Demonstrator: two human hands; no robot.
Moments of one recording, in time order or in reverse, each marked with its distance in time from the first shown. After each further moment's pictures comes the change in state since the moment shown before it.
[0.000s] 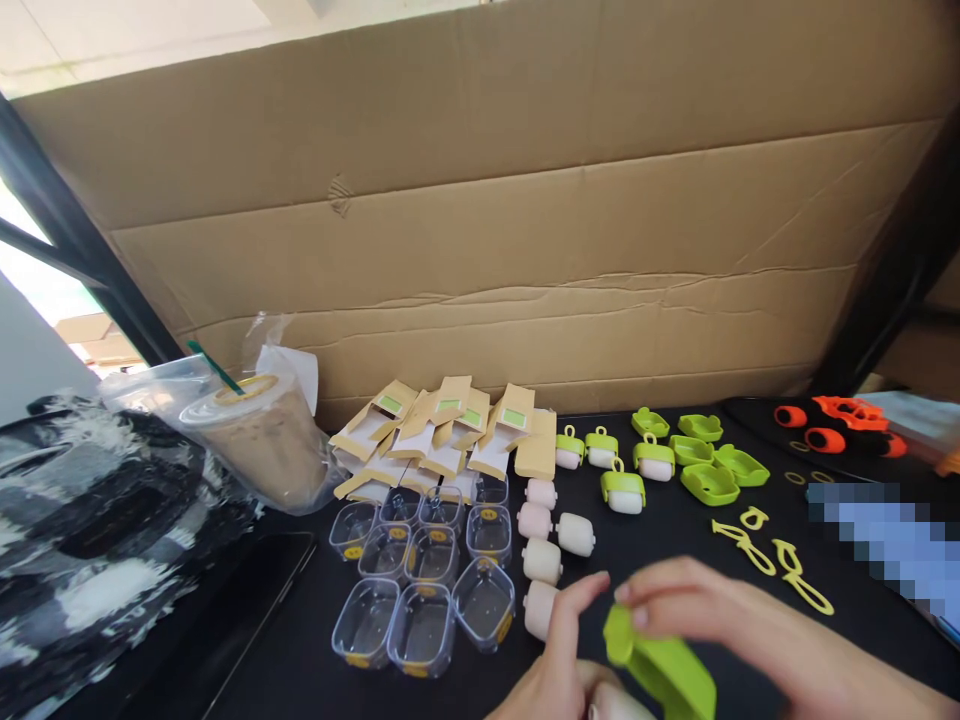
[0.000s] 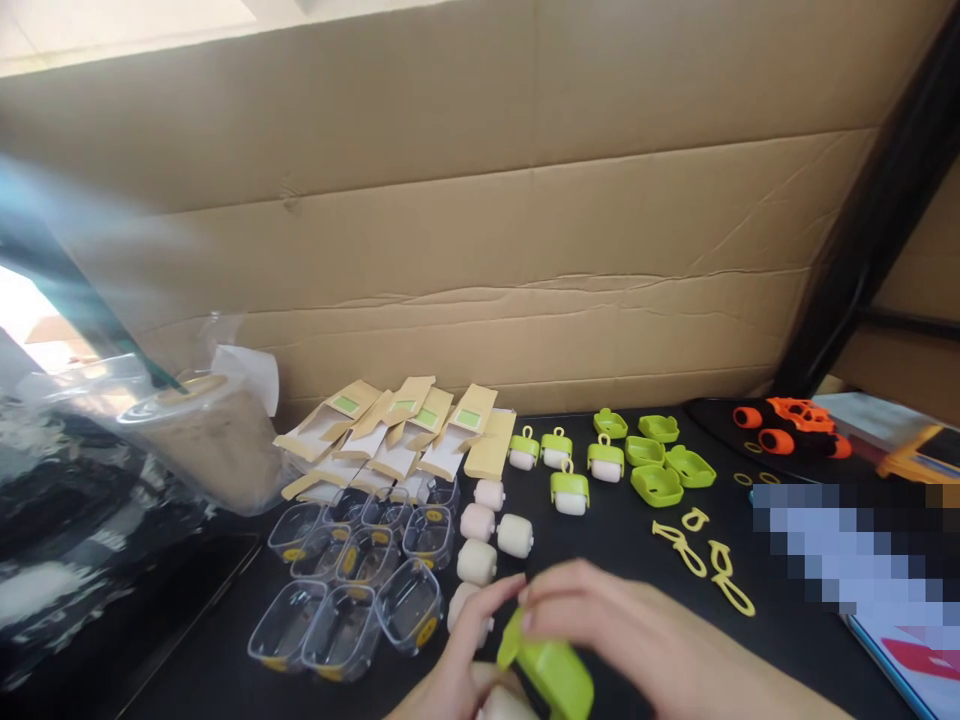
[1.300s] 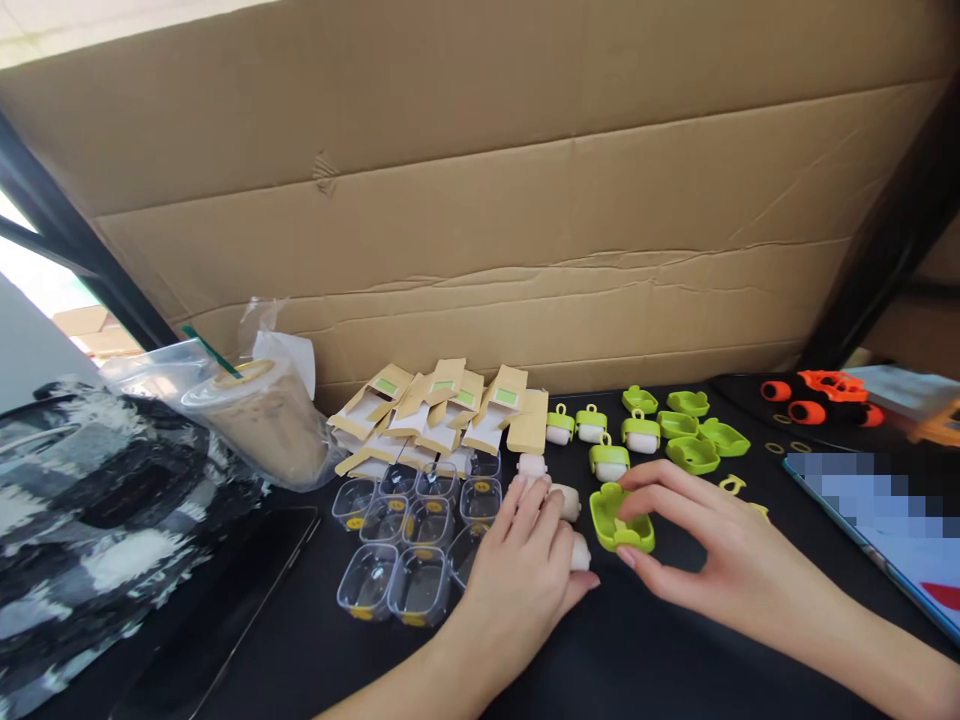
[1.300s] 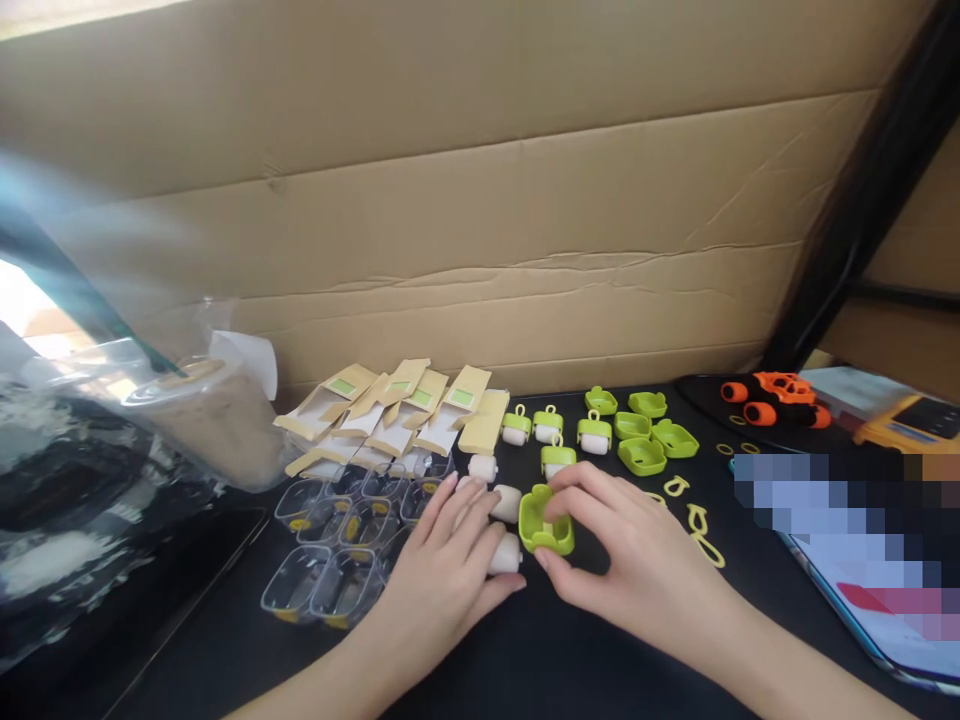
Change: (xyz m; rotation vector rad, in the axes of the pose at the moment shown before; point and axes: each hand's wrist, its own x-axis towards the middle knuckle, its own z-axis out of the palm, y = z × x) left_hand 0.008 0.046 0.001 1.485 0.387 0.671; right_hand 0.006 0.011 0.002 -0.399 0.302 0.176
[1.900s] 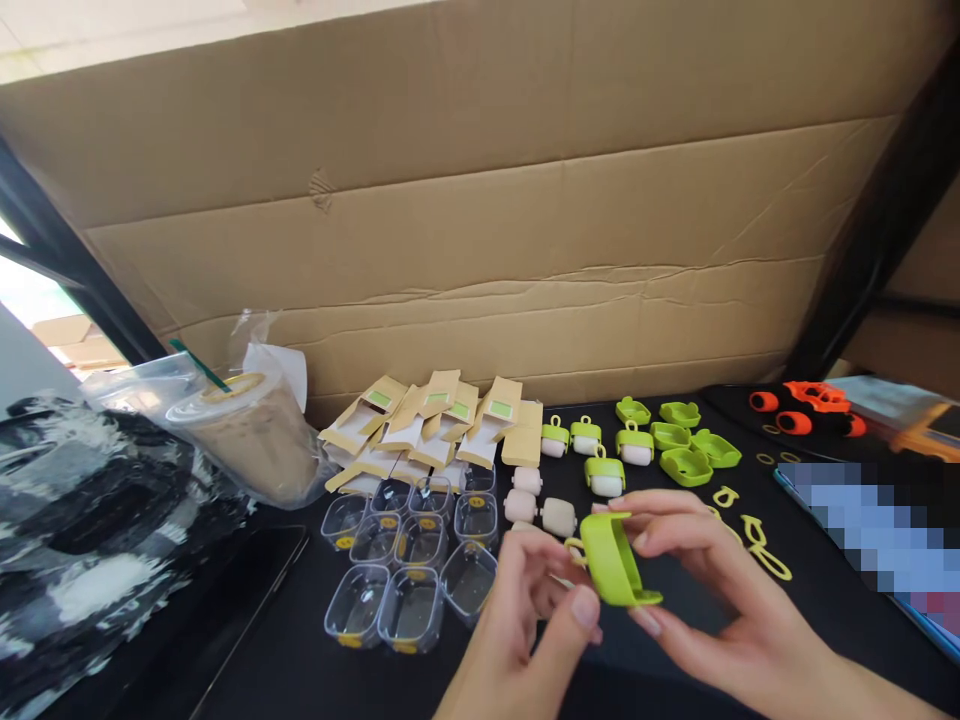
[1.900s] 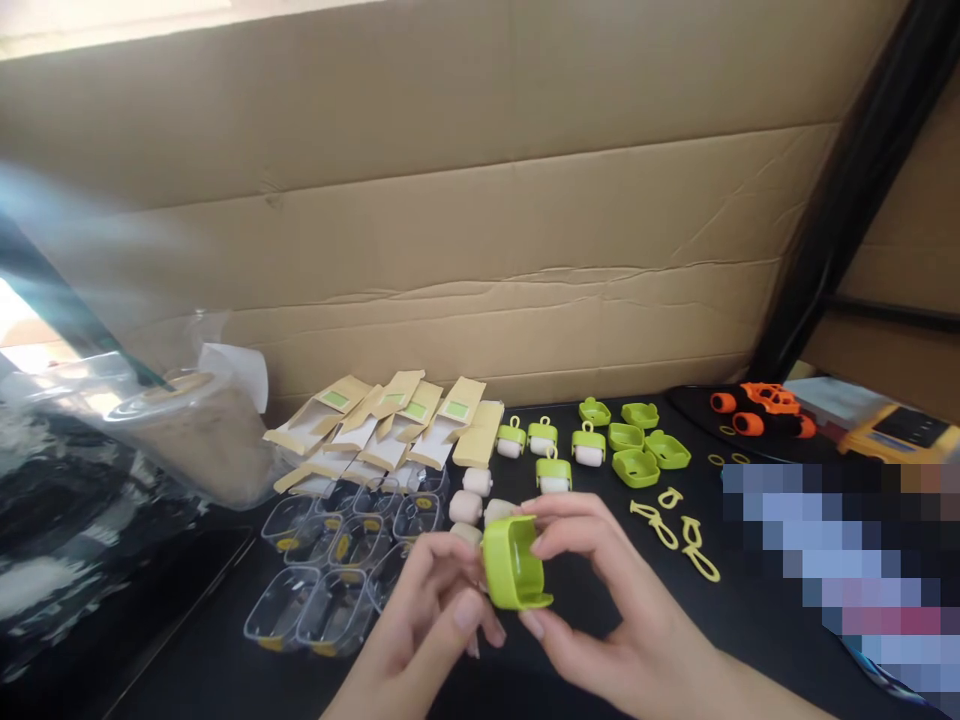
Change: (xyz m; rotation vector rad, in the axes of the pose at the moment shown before) left_hand -0.018 0.018 -0.003 -1.294 0.182 -0.467; right_hand -0.012 -0.012 0.015 0.439 0.222 -0.146
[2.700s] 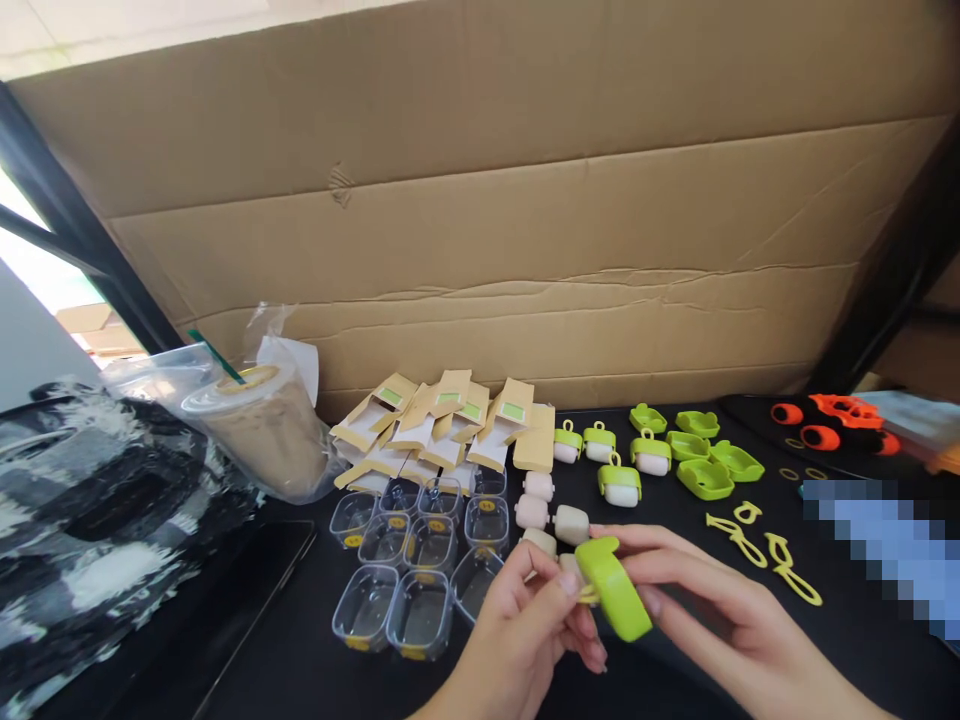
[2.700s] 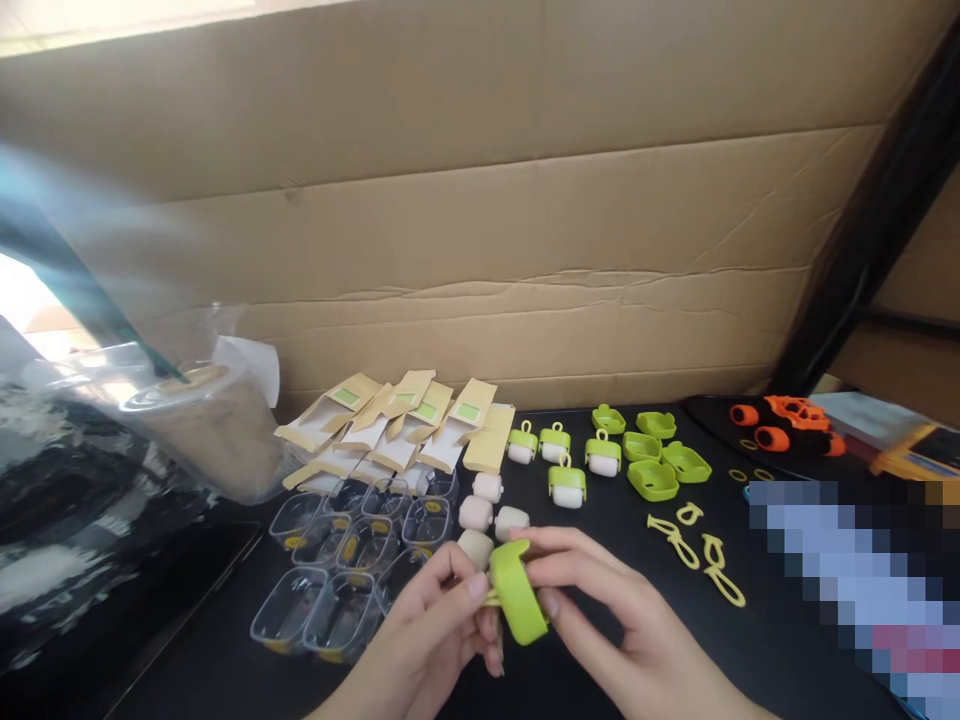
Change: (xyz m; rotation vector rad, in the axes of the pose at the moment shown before) left_hand 0.011 -0.010 0.000 -0.648 0.055 -0.391; right_hand 0.001 -0.004 0.005 0.069 -0.185 0.309
